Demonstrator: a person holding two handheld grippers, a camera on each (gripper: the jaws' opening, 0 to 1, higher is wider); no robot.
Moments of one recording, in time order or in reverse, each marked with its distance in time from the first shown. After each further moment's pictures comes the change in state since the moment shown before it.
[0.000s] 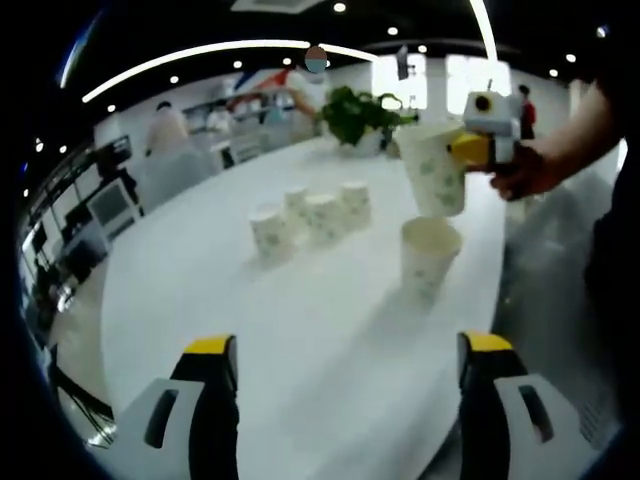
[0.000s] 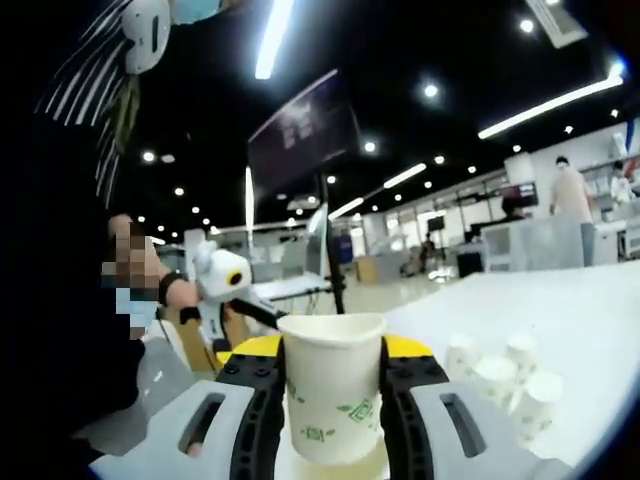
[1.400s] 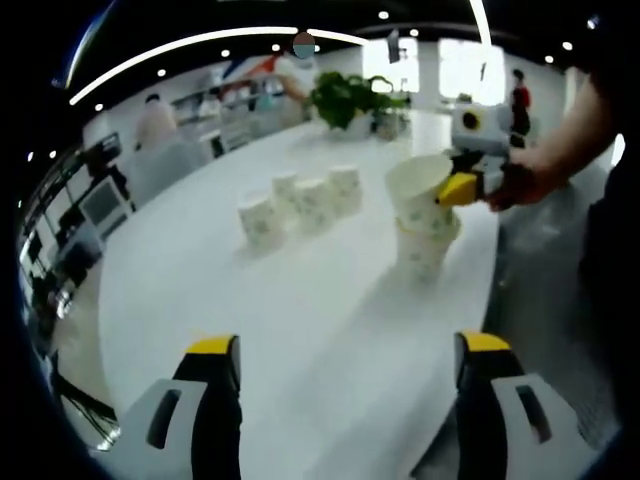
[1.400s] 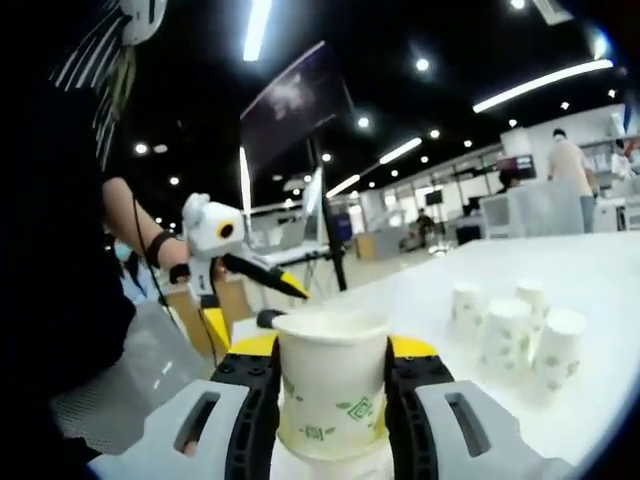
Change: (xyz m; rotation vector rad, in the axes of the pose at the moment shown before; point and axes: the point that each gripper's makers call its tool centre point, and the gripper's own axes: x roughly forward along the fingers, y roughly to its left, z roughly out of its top) left arm 0.001 -0.006 -0.008 0.027 0.075 -0.024; right arm -0.001 -0.008 -0.059 0.048 0.097 -0.004
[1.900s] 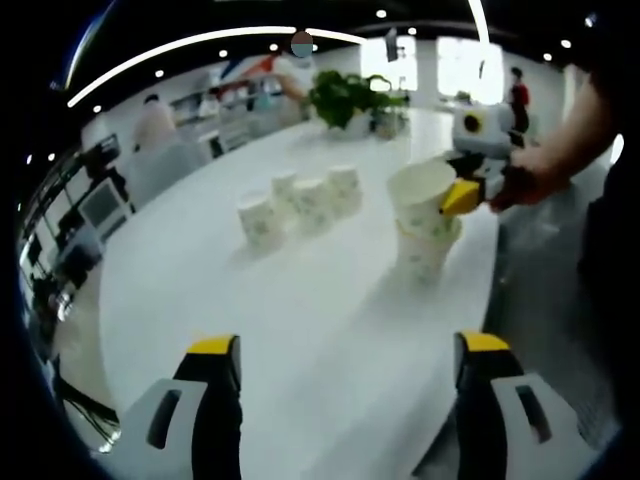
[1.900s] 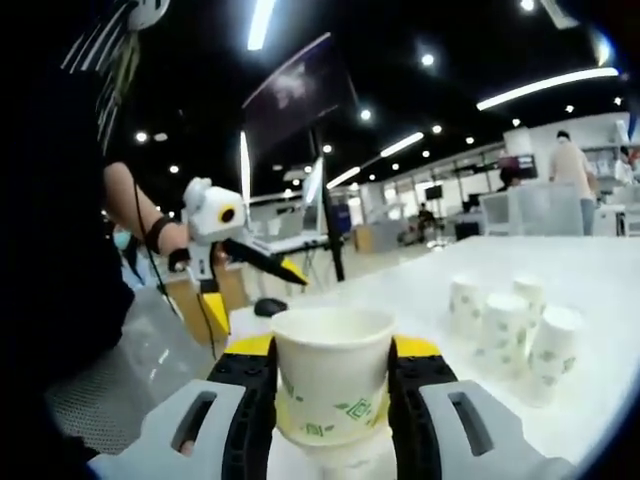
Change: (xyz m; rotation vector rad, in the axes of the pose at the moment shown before) left arm 0.000 0.000 0.001 0.011 0.006 0.000; right arm -0.005 0.000 -0.009 -0.025 0.038 -0.008
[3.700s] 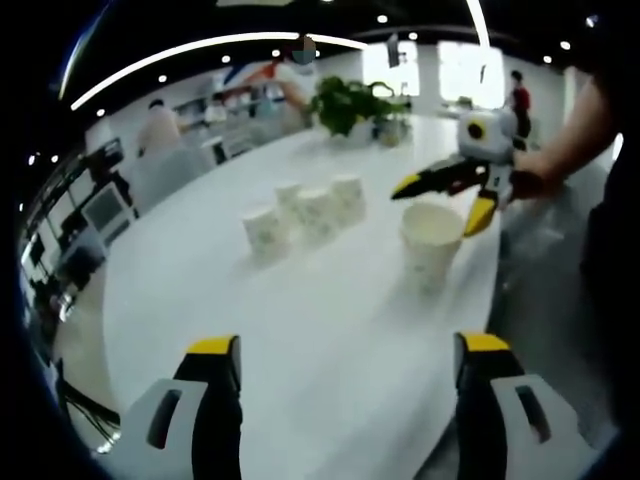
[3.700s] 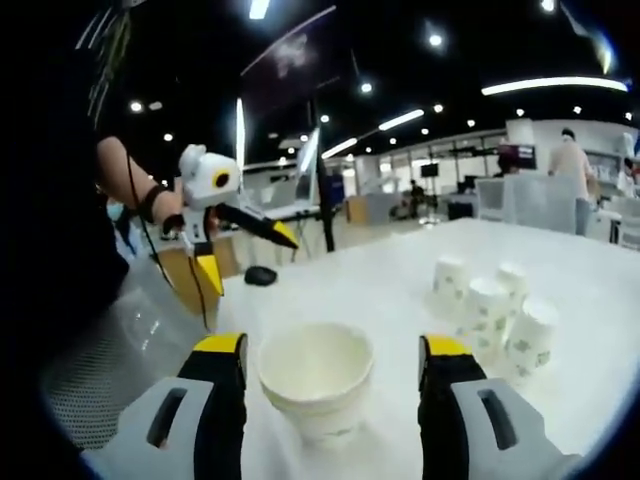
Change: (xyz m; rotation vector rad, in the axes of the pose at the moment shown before) left arm -0.003 0.004 0.009 -0.004 -0.034 0.016; right arm -0.017 -0.011 -0.009 -0.056 0.130 -0.047
